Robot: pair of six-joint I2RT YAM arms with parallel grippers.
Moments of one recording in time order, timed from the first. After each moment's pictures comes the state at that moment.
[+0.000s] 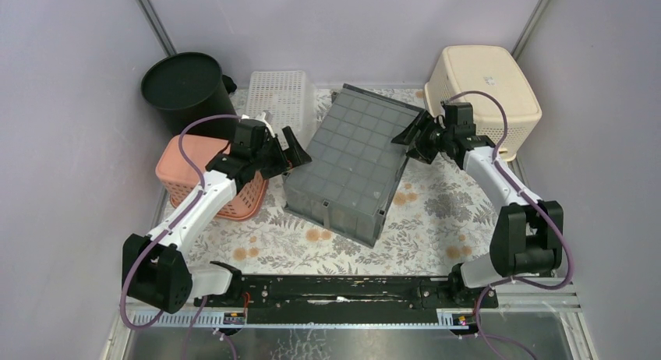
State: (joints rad) left arm -0.32 1.27 0.99 -0.42 0.24 -0.68; right arm 0.12 1.46 1.07 -0.35 -0.43 0.76
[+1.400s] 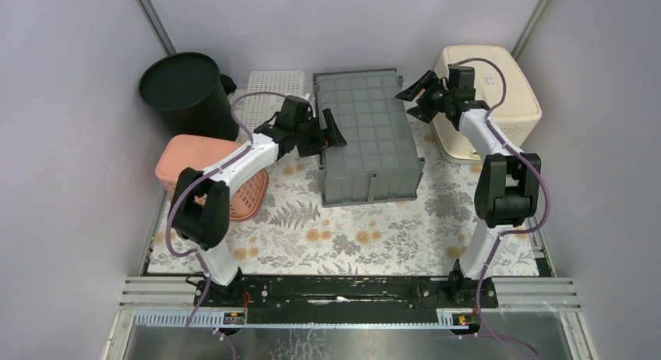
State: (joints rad) left arm -0.44 1.73 1.31 -0.30 0.27 -0.70; right arm 0.05 1.87 1.50 -0.22 -0.47 0.86
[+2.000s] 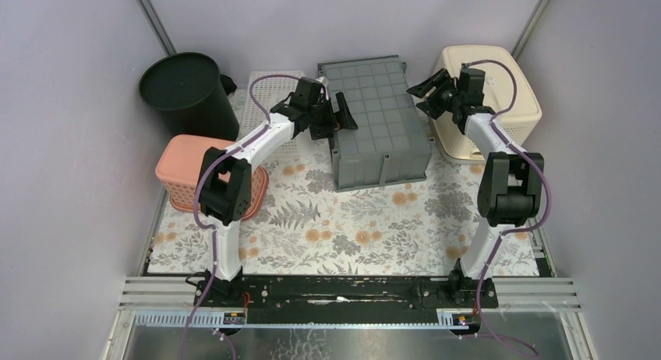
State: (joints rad) left arm -0.43 2.02 1.68 -0.37 0.31 -0.68; right arm -0.01 1.91 1.50 -0.06 -0.45 0.89
